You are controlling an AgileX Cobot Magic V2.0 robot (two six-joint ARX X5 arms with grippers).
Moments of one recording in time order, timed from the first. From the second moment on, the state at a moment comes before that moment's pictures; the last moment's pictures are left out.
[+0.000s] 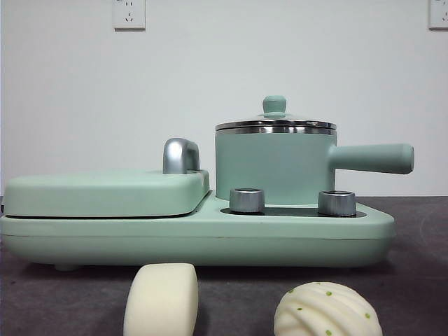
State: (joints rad) left arm -0.04 0.00 0.03 -0.14 0.00 -0.15; right arm 0.01 0.01 0.02 -0.13 -0.06 0.16
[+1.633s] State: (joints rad) left arm -0.29 0.87 0.94 -0.39 0.60 -0.20; right arm 0.02 0.54 0.93 -0.81 -0.68 0.03
